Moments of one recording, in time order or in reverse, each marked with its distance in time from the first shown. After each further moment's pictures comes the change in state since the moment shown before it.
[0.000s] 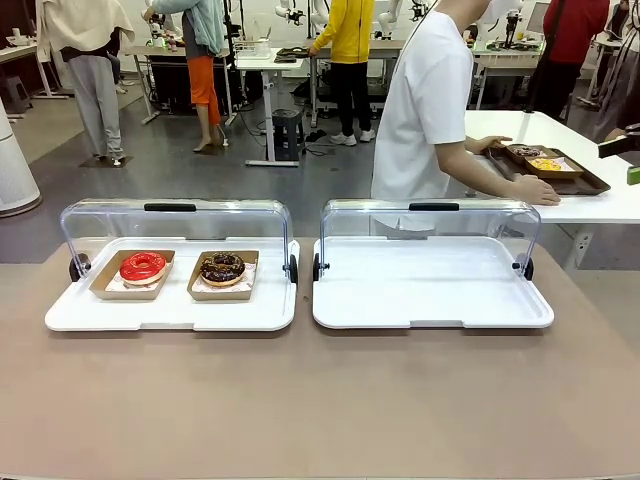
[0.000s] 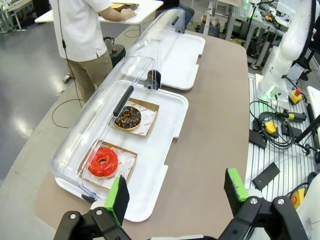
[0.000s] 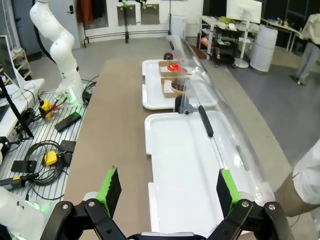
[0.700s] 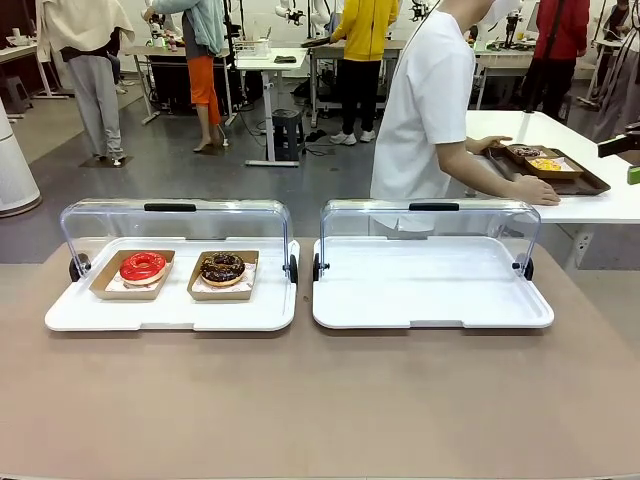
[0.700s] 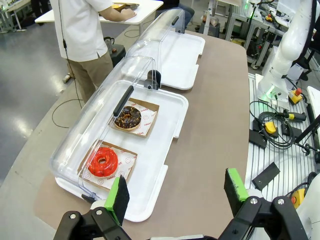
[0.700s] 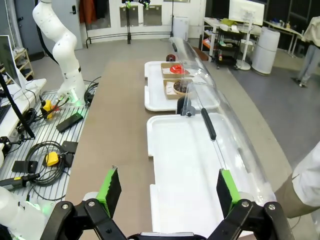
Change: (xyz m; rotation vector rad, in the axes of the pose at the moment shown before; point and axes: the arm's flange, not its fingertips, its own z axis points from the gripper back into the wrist) left arm 0.000 0.000 0.000 0.000 0.000 0.000; right arm 0.001 0.001 -0.001 0.006 -0.003 0.001
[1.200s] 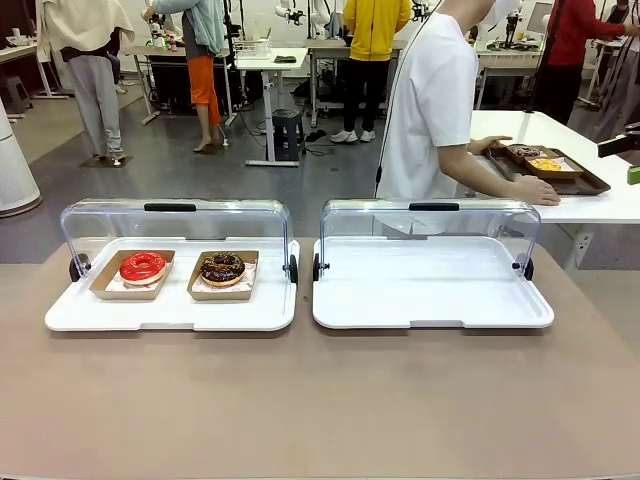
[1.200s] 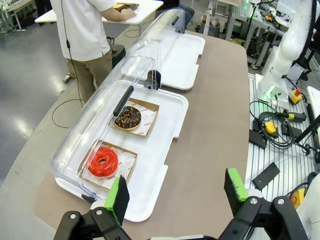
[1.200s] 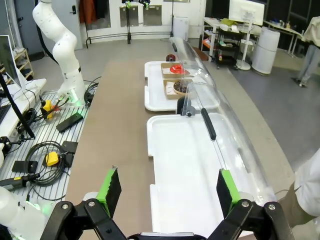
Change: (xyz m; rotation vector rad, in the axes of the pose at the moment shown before) left arm 0.000 0.000 0.000 0.000 0.000 0.000; right arm 0.000 0.000 0.000 0.000 0.000 0.000
